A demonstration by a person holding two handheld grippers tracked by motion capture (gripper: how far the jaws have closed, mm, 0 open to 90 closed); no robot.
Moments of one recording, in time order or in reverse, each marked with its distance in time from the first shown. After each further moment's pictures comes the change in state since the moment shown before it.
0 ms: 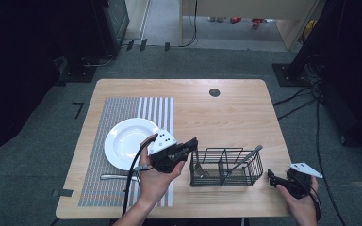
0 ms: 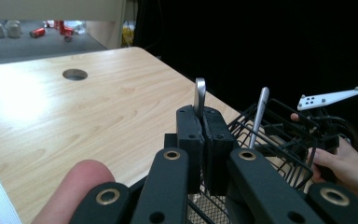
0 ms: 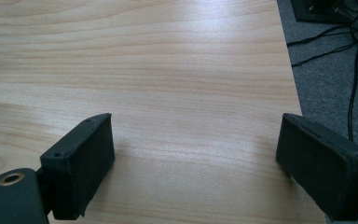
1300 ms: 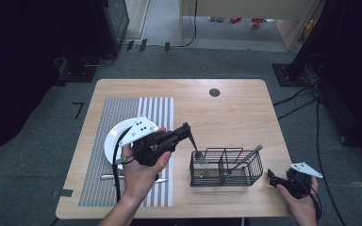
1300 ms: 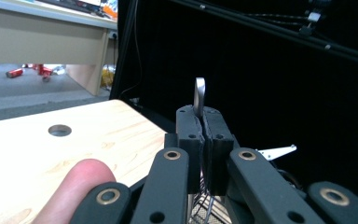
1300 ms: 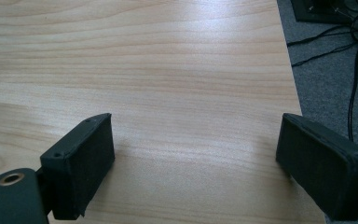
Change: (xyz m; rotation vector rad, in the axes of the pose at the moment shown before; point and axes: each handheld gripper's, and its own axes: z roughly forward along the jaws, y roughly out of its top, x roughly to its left) left arm -0.001 0.053 -0.049 -0.172 -0.113 -0.040; right arm 0.000 0.000 0.000 -0.002 0.000 0.000
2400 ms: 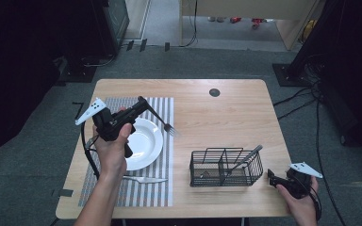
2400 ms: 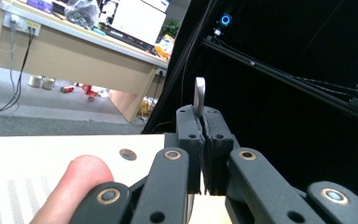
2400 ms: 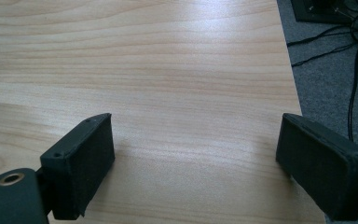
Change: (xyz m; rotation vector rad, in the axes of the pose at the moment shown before) left arm 0.103 0.009 -0.043 -0.199 0.156 -0.157; right arm 0.000 0.000 0.000 0.000 -0.001 0.000
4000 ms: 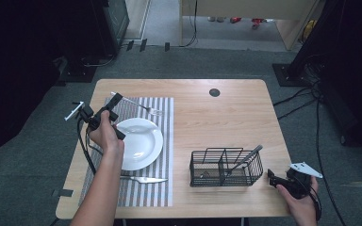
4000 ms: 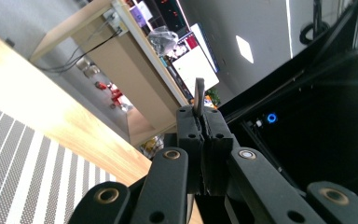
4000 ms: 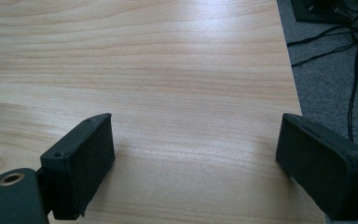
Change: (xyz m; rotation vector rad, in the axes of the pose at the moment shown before) left arm 0.152 -0.043 0.007 -0.243 0.179 -0.554; right arm 0.000 0.000 0.000 0.002 0.000 0.002
